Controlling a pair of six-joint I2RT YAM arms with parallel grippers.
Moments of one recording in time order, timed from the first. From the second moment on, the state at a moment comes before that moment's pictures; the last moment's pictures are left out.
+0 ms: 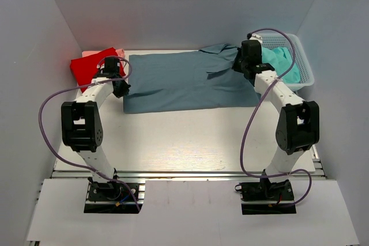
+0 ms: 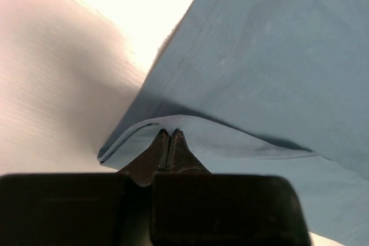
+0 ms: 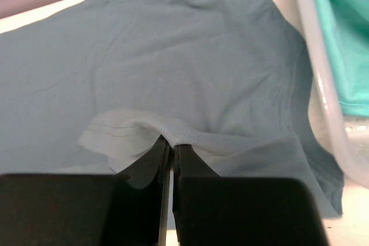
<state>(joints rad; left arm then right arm) -0.02 1.80 1.32 -0.50 -0.10 -0.67 0.26 1.77 1.45 -0.23 0.17 0.38</state>
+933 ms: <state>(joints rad) -0.01 1.93 1.41 -0.47 -0.17 -0.65 0.20 2.13 1.75 -0.18 0.13 0.40</state>
